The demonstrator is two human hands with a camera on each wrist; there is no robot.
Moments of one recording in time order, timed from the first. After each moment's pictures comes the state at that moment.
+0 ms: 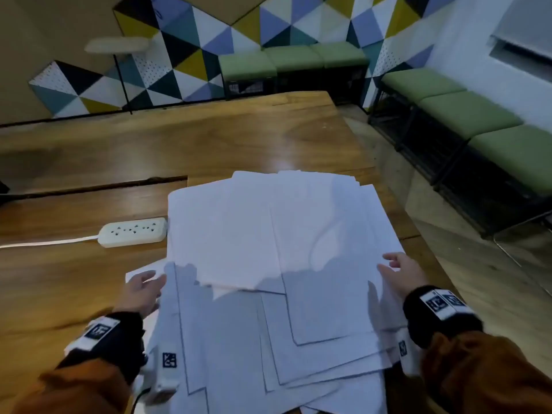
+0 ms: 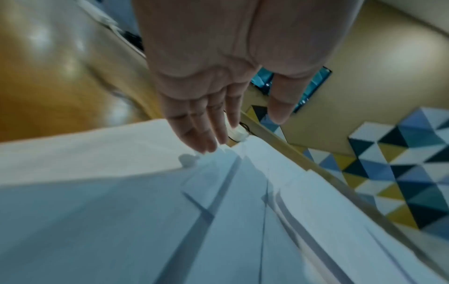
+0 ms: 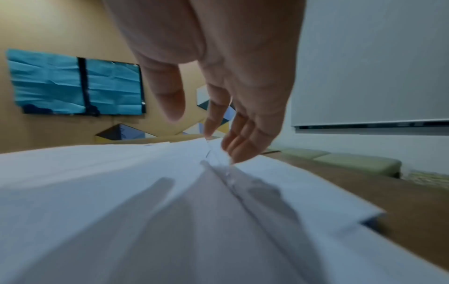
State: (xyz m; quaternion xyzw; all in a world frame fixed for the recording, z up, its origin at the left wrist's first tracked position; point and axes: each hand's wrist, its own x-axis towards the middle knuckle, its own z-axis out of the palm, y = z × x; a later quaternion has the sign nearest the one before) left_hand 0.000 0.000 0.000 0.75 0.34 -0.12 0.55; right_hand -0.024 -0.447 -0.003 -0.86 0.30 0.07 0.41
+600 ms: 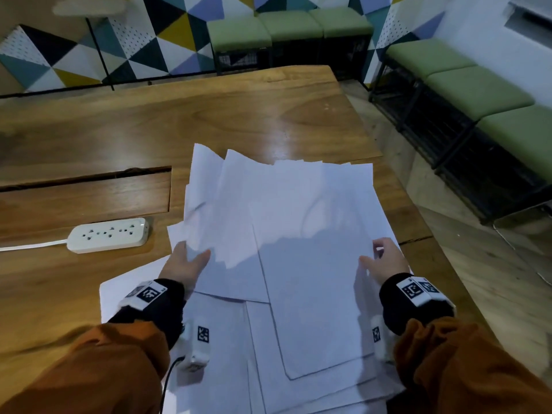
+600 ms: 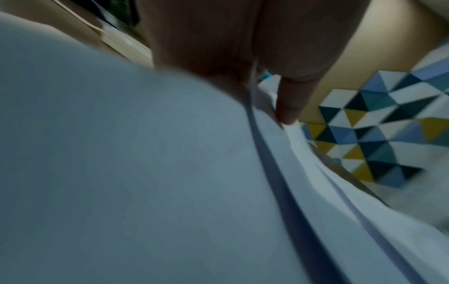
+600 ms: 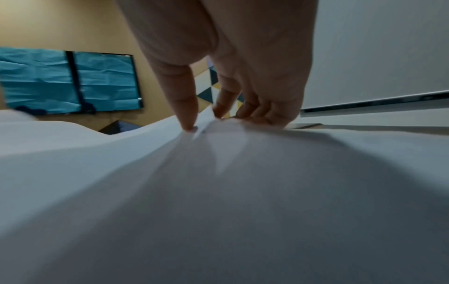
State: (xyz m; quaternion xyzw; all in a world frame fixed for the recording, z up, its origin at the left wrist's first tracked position) left_hand 0.064 -0.077 -0.011 0.82 0.23 -0.15 0.50; right_hand 0.030 -0.423 -0.025 -0.86 0.32 0.08 0.38
